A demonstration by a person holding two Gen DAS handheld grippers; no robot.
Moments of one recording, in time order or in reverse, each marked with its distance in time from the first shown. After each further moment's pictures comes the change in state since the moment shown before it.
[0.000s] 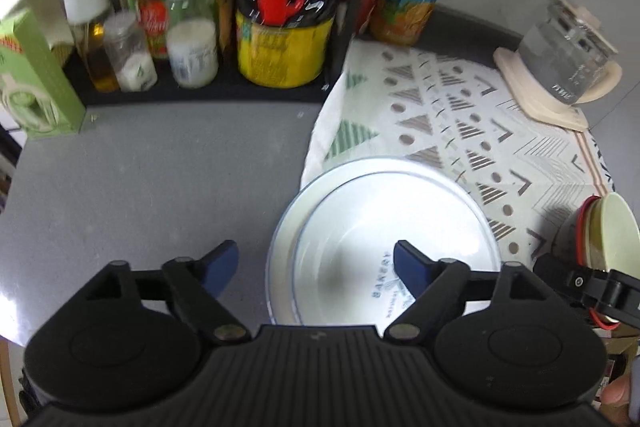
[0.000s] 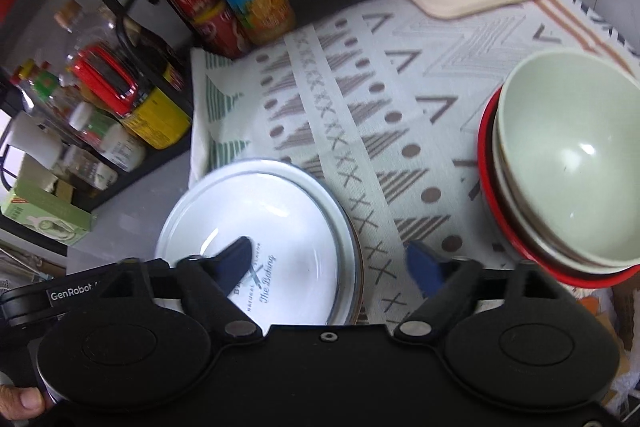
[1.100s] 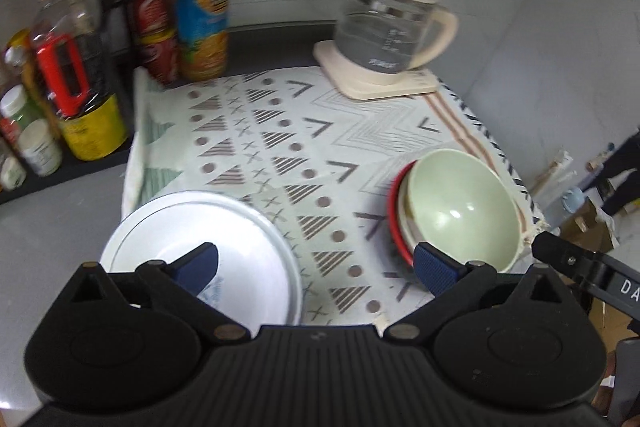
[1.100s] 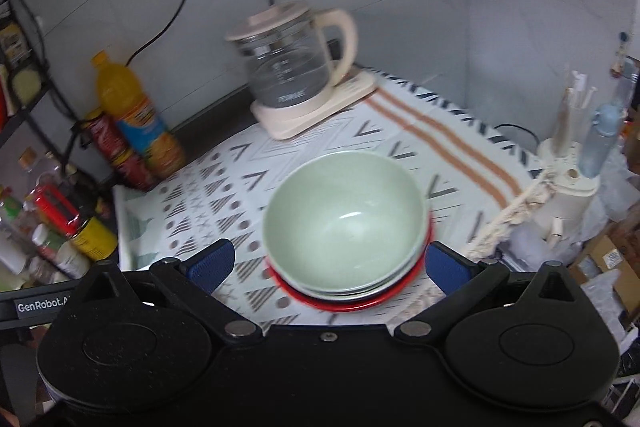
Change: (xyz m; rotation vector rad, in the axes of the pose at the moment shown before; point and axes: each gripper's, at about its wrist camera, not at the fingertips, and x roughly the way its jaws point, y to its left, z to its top) left arm -0.046 -0.143 -0.014 0.302 -0.057 -0.223; right arm -0.127 -0.109 -0.026 0.188 -0.339 -0.208
